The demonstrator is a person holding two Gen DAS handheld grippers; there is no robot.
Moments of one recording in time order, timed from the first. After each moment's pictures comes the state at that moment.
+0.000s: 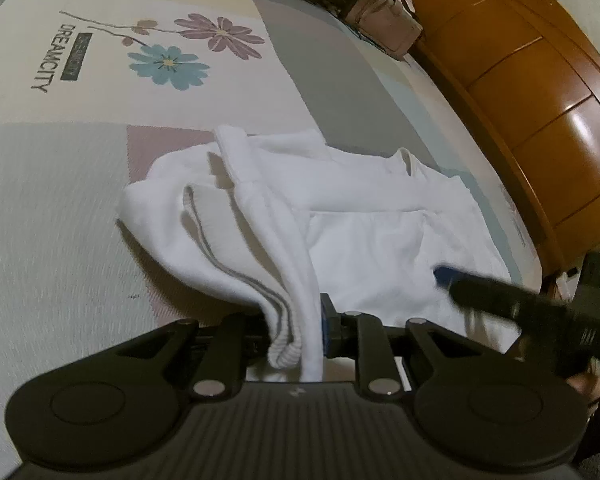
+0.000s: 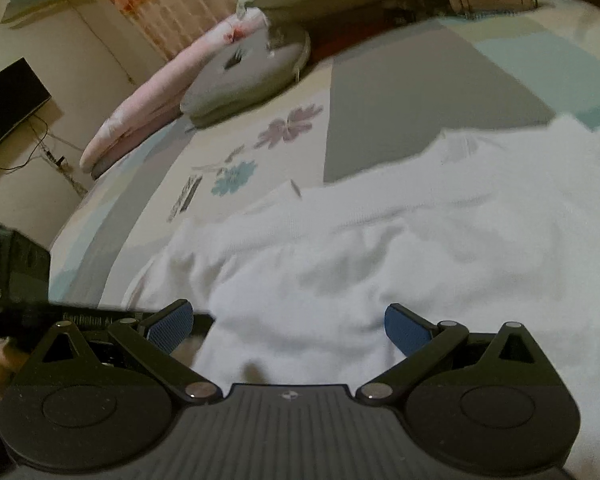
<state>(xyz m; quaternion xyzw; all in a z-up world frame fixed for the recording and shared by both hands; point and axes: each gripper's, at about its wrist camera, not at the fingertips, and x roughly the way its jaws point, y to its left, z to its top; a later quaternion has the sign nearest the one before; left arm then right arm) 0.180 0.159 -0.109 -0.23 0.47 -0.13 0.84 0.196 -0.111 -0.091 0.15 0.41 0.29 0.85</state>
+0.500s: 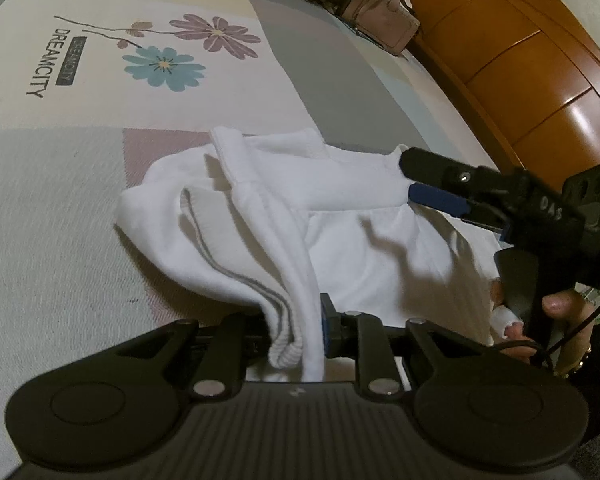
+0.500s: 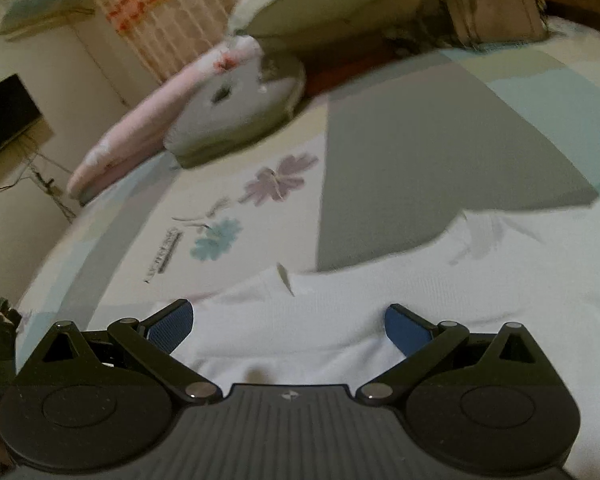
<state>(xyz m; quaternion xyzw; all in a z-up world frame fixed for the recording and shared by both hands) 0.182 0.158 -0.110 -0.22 0.47 -0.14 0.84 0.257 -0.090 -0.091 0.14 0.39 0.28 0.87</state>
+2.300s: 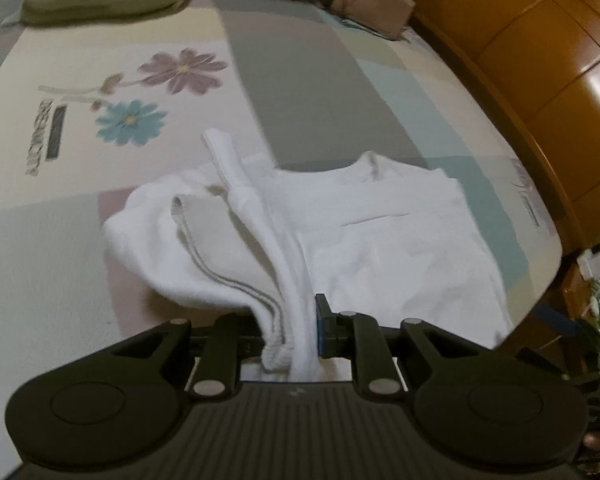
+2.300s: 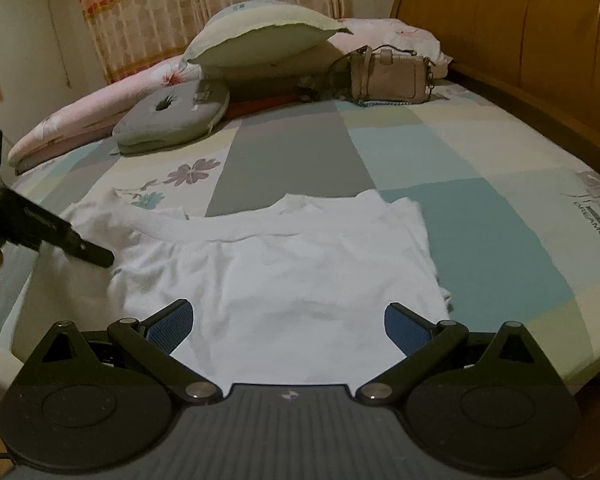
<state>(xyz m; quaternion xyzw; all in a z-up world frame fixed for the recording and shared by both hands) 0.199 0.102 -0.025 -0.15 0.52 -0.10 0.84 0.099 -0.215 -0.036 0.03 0.34 0.16 0.93</state>
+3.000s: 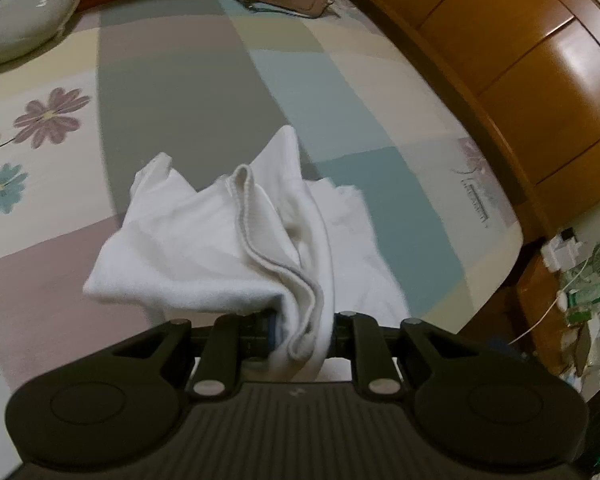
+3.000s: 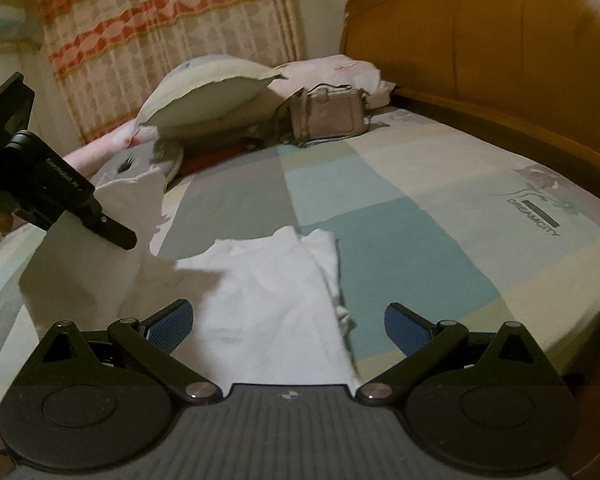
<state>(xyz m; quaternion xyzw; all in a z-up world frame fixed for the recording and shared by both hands) 0.261 -0.026 0.018 -0.13 0.54 -0.16 0.81 0.084 -0.306 -0.039 0.10 0.28 0.12 0.95</state>
